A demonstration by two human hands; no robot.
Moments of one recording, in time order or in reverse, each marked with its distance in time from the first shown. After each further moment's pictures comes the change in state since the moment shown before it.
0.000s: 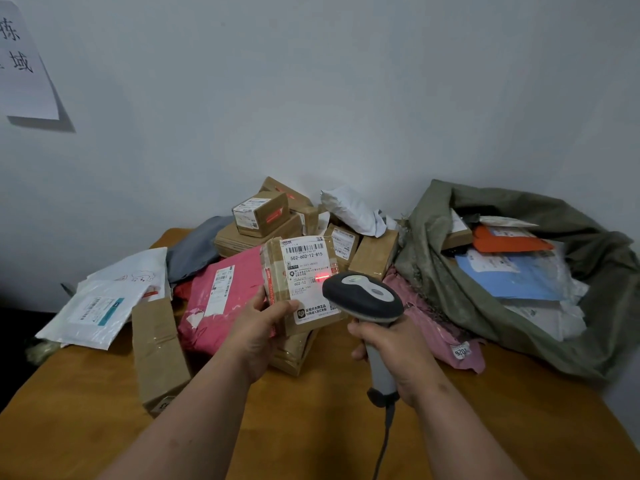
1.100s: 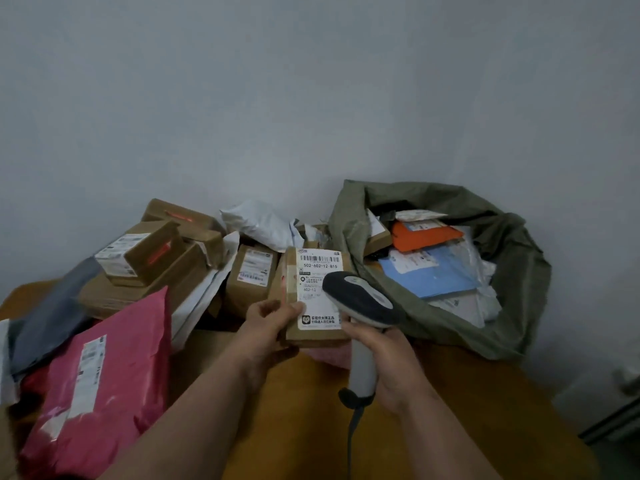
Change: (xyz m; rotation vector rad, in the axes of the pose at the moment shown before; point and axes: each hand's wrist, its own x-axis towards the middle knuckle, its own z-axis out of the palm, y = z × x) left_hand 0.123 -0.027 0.120 0.200 -0.185 -0.167; right_hand 0.079 0.046 -0.094 0.511 0.305 0.132
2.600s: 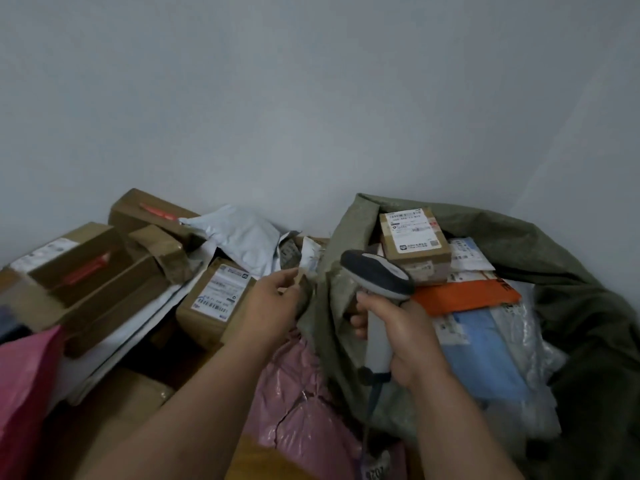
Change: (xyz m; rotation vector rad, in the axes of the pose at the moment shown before) left_hand 0.176 0.049 0.124 0.543 0.476 0.255; right_hand 0.233 -0.093 -0.080 -0.167 -0.071 0.041
